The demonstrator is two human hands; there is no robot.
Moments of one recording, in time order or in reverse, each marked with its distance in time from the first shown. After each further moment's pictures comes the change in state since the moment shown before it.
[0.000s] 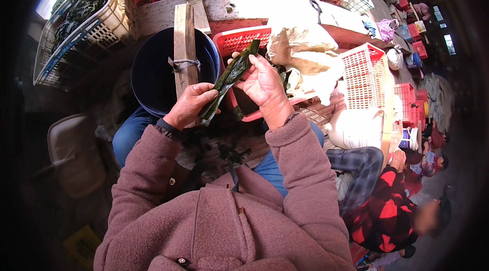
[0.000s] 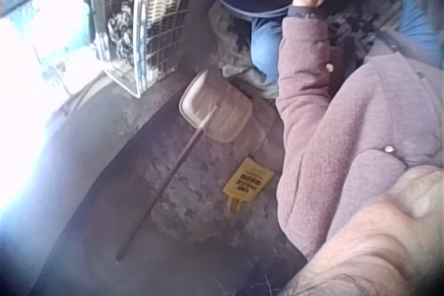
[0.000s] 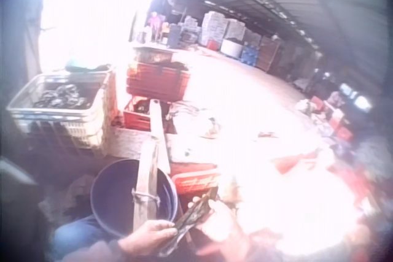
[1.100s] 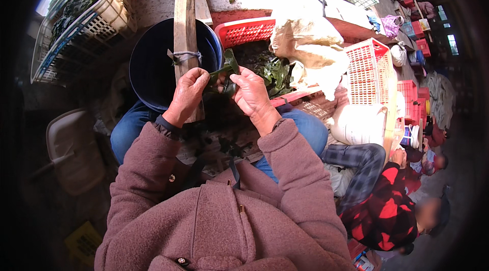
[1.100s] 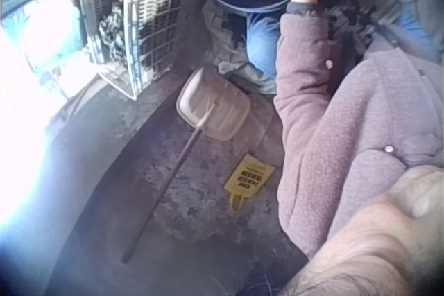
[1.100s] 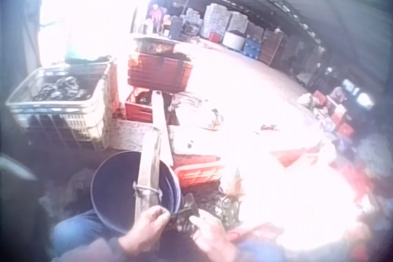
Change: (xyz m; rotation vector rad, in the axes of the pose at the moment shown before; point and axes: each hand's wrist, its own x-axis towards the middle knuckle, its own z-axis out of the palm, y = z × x) left_hand 0.007 -0.004 0.005 0.259 0.357 0.351; right_hand -0.002 0.056 -0.023 -0.106 -0.072 0.032
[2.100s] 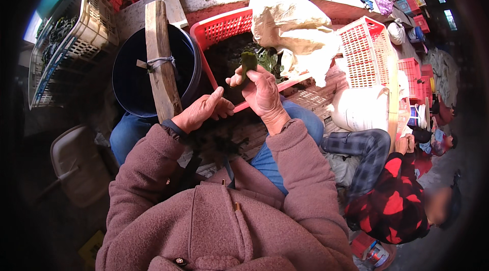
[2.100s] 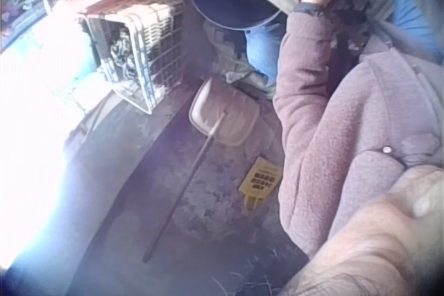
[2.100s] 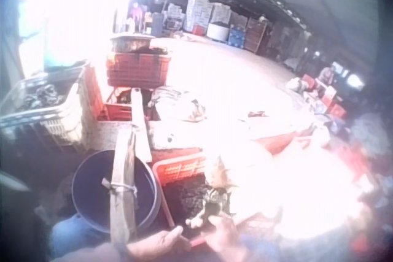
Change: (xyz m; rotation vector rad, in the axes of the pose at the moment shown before) left_hand 0.004 -0.037 0.067 0.037 -0.526 -0.533; right_hand -0.053 -0.048 -0.043 -0.068 -0.010 -0.331
